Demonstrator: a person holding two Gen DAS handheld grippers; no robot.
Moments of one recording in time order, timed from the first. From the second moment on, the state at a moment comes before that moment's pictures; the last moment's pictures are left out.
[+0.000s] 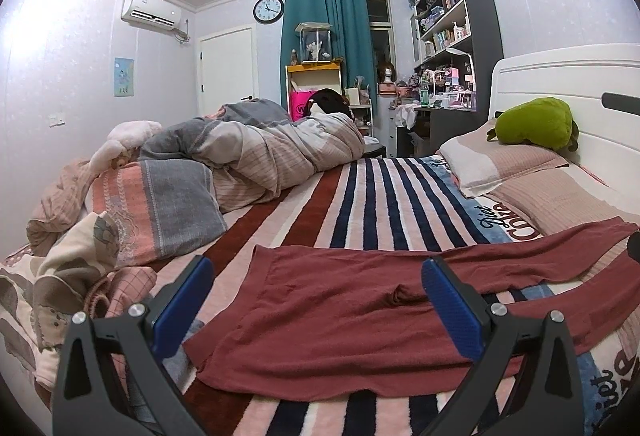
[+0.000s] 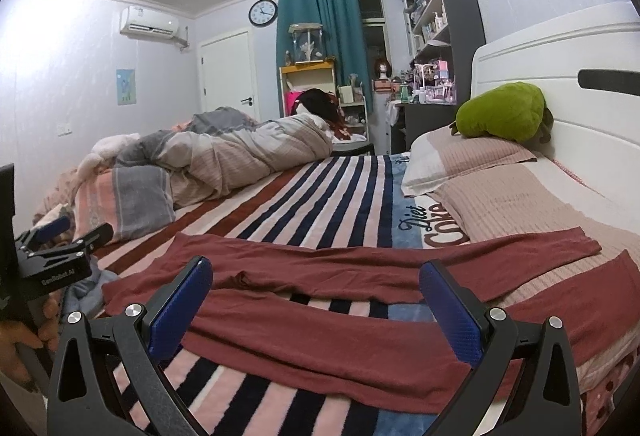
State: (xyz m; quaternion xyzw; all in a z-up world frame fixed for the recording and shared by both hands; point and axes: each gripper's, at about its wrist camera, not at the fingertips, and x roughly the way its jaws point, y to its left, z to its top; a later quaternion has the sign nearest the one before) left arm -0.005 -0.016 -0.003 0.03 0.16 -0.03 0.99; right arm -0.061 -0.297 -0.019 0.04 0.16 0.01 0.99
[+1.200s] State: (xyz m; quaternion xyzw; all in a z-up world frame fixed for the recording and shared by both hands) left arm -0.004 -0.016 -0.010 0.03 0.17 -0.06 0.98; right arm -0.061 -0.297 -0.023 0.07 0.18 0.04 0.98
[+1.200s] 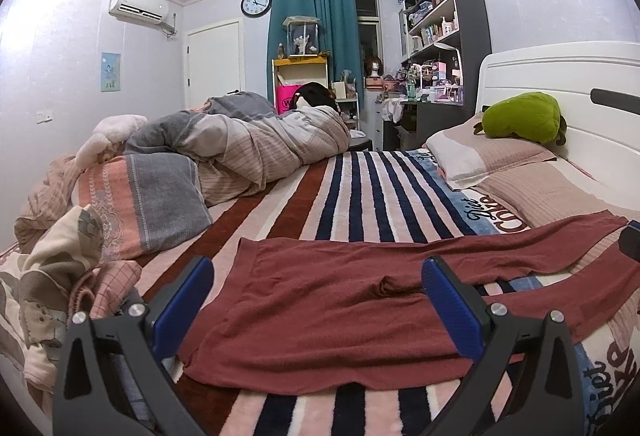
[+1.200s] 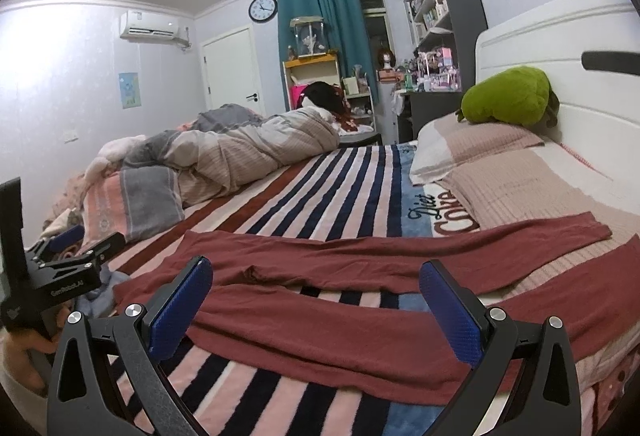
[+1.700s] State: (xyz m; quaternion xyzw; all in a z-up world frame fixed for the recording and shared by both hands) left arm -0.011 -0.005 -0.011 0.01 0.18 -0.10 0.98; right arm -0.064 -0.319 -0.019 0.09 0.23 0.06 0.97
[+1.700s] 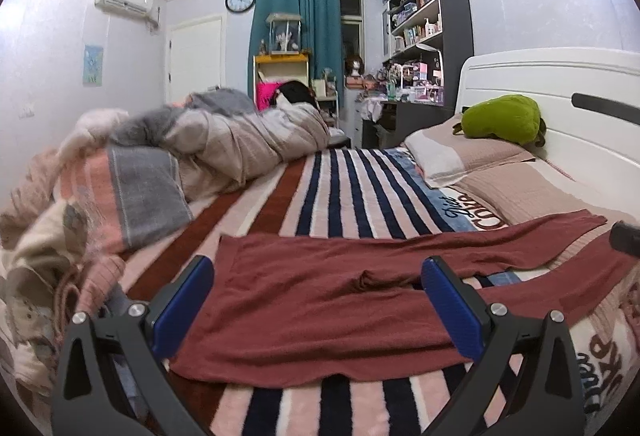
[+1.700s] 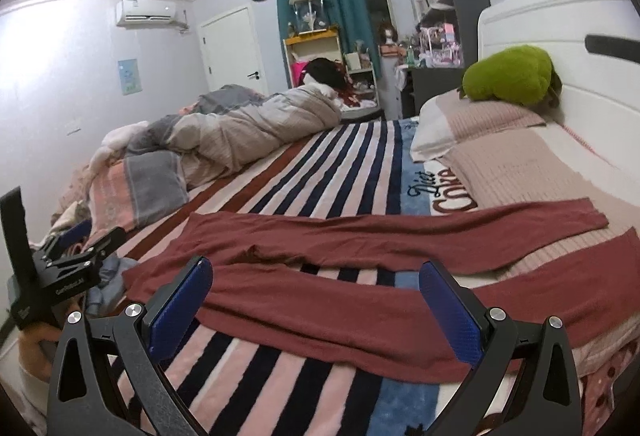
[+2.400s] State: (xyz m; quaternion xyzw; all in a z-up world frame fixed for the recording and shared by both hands) left arm 0.050 0.047 -0.154 -0.16 0.40 -0.12 0.90; right arm -0.014 -0.374 -0.185 0.25 0.41 0.11 0.87
